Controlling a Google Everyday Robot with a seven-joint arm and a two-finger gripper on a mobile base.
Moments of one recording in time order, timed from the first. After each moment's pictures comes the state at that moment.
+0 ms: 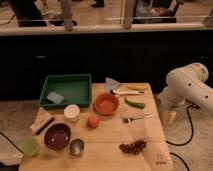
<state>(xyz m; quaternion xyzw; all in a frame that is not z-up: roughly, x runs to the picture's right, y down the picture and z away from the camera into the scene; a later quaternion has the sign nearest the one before) 0.292 0.110 0.682 -0.28 0.02 0.03 0.96</state>
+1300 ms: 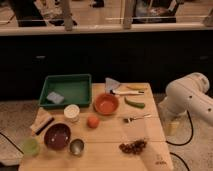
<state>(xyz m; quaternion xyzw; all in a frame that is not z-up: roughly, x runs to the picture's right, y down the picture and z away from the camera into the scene) 0.293 0.164 0.662 -0.29 0.03 -0.01 0.96</state>
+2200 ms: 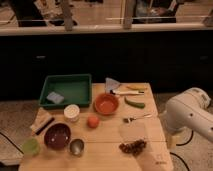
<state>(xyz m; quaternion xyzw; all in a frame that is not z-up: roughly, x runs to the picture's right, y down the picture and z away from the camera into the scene) 0.275 0.217 0.647 -0.30 0.02 -0.06 0.95</state>
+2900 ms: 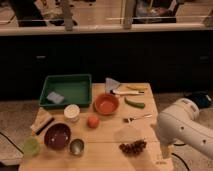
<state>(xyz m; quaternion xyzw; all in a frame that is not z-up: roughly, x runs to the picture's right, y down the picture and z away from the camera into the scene) 0.252 0.244 0.648 -0.31 0.01 -0.09 0.95</state>
